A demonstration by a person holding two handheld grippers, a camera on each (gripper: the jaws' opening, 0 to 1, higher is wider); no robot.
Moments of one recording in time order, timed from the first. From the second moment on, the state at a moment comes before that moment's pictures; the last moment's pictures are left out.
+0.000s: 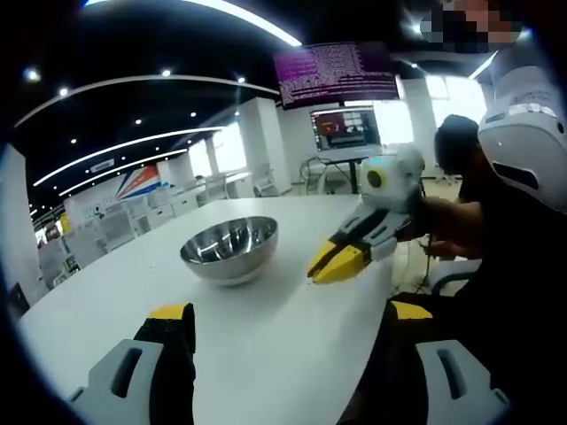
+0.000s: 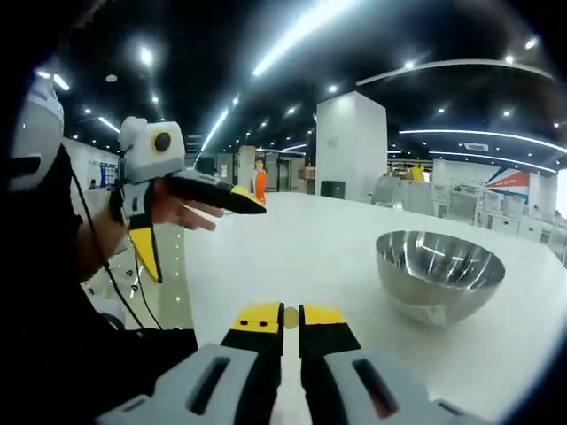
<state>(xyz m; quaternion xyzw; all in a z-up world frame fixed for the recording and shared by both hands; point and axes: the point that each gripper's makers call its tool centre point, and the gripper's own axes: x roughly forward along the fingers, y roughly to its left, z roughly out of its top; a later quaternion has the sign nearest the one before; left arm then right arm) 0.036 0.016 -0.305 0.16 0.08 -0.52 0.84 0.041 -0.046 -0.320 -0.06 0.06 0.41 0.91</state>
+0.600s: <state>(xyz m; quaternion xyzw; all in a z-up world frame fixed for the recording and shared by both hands) 0.038 0.019 -0.309 0.16 0.08 -0.52 0.84 0.071 -0.065 -0.247 -0.09 -0.02 0.38 0.92</state>
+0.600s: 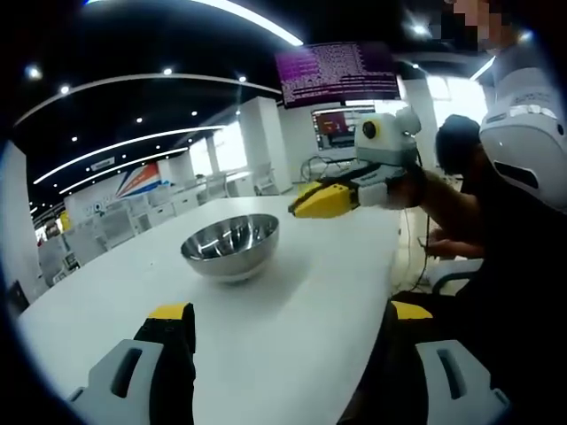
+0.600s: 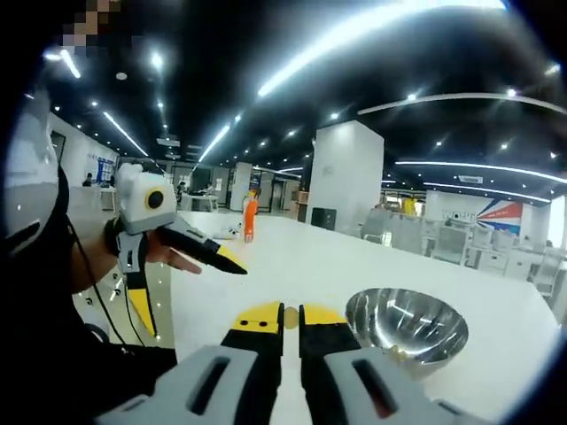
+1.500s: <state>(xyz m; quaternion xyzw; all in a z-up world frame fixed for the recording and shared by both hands) 0.038 0.016 -0.311 0.16 0.09 -0.52 0.83 0.220 -0.127 -0.276 -0.15 0.05 0.26 0.95</state>
